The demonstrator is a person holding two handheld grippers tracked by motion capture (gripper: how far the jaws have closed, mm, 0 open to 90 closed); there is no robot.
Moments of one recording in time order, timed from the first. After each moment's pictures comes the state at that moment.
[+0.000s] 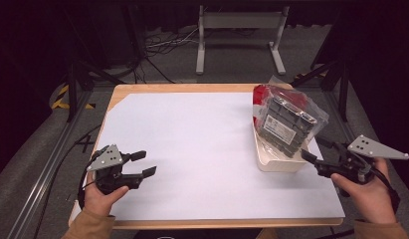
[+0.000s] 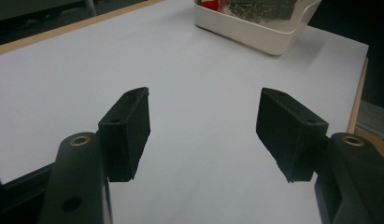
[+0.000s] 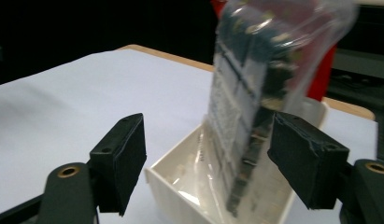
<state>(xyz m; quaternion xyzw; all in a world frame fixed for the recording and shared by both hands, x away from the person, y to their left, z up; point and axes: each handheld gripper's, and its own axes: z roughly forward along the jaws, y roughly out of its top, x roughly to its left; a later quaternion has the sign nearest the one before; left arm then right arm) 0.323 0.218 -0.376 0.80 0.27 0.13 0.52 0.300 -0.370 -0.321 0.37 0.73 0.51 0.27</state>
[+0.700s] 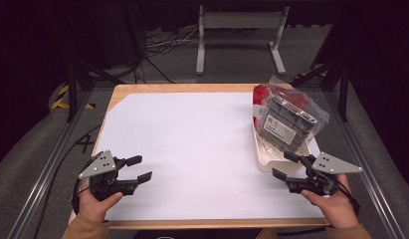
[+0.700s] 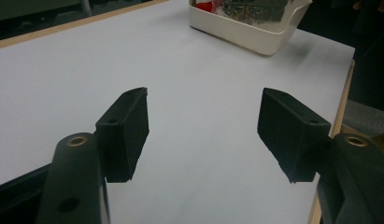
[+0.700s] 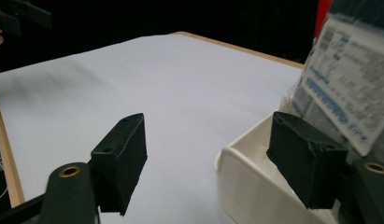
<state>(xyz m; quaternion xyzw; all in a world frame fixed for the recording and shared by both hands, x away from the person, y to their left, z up) 0.315 0.228 -0.384 0.79 0.27 0.12 0.53 0.302 -0.321 -0.382 0.30 0.76 0.54 0.22</state>
